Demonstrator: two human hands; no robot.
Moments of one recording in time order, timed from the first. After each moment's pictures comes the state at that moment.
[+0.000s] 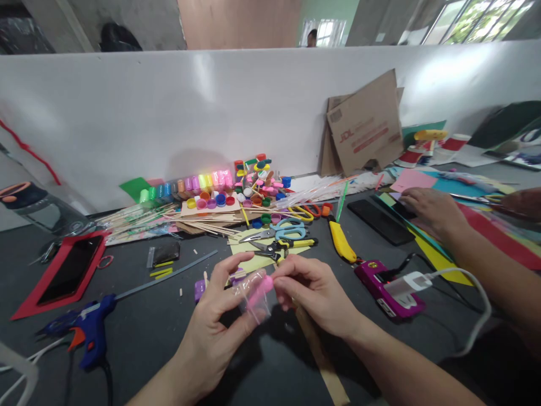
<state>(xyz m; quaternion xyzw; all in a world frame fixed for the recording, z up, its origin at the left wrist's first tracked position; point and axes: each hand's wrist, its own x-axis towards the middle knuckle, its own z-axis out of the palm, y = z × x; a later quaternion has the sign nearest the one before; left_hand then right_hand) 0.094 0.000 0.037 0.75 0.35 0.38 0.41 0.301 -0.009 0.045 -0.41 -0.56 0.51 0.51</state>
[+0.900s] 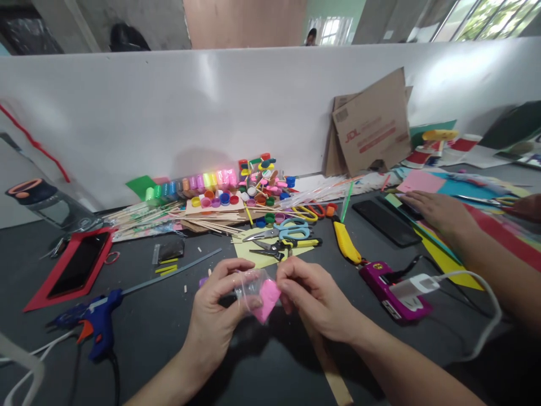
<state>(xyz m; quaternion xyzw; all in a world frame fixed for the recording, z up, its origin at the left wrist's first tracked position) 0.099 0.007 0.030 0.64 0.39 0.46 0.48 0.301 -0.011 0.040 -0.41 -0.69 0.41 0.44</state>
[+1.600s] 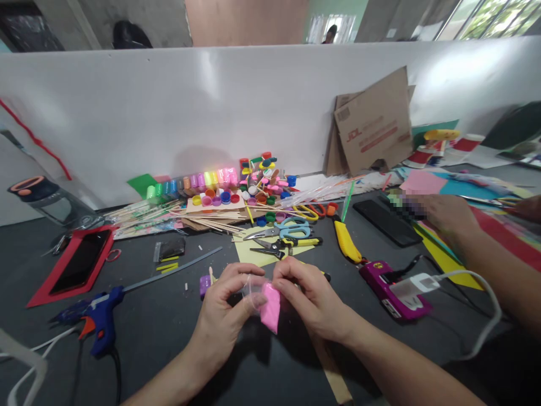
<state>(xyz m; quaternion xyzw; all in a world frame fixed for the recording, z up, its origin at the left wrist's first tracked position) 0.106 0.005 0.030 0.62 0.38 0.42 0.54 0.295 -0.008 0.036 -0.42 -0.74 0.30 0.44</state>
